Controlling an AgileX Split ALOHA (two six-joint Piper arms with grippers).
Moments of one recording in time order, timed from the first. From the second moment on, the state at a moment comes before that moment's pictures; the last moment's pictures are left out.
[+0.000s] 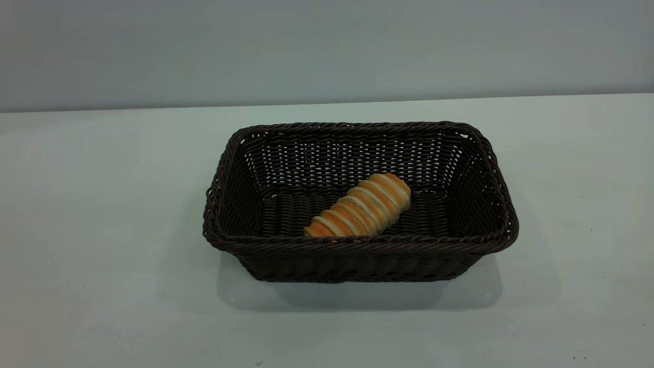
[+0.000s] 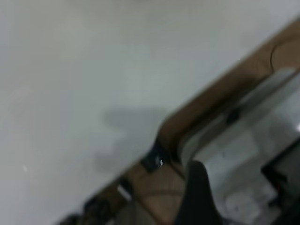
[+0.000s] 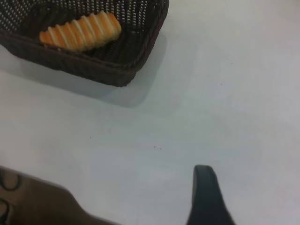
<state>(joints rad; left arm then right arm) -0.57 0.79 -0.75 -0.07 1.16 0.06 0.23 -0.02 -0.47 0.04 1.14 -0.11</state>
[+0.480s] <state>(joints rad) -0.57 0.39 -0.49 -0.07 1.10 0.06 0.23 -0.02 -0.47 0.04 1.14 -0.11</state>
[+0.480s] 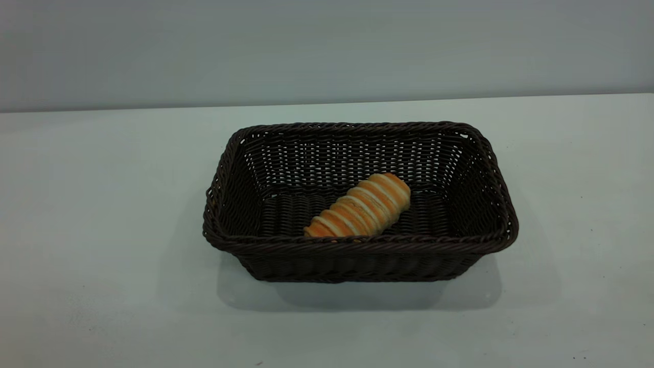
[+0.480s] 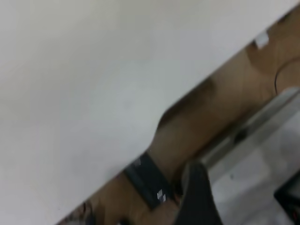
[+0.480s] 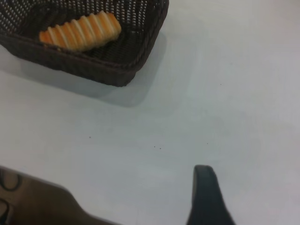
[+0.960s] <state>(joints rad) -0.56 0.08 -0.49 -0.07 1.12 0.06 0.10 -0.02 -0.47 0.04 1.14 -0.11</state>
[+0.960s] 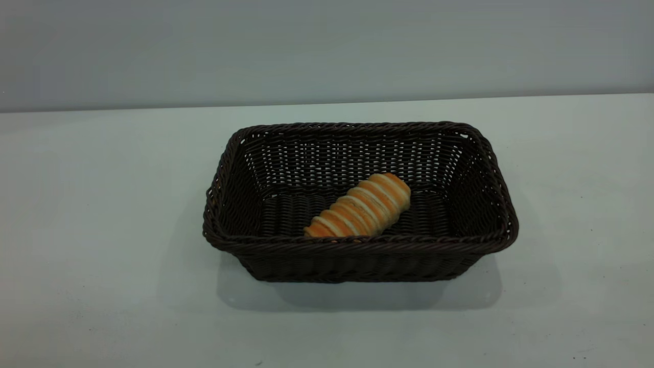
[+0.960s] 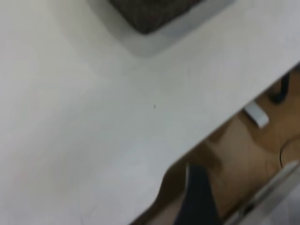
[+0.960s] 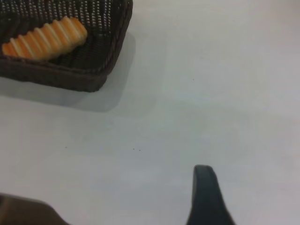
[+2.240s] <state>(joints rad) -0.05 -0.02 -0.49 -0.07 1.13 0.05 0.10 -0.02 -0.47 0.04 1.14 -0.11</state>
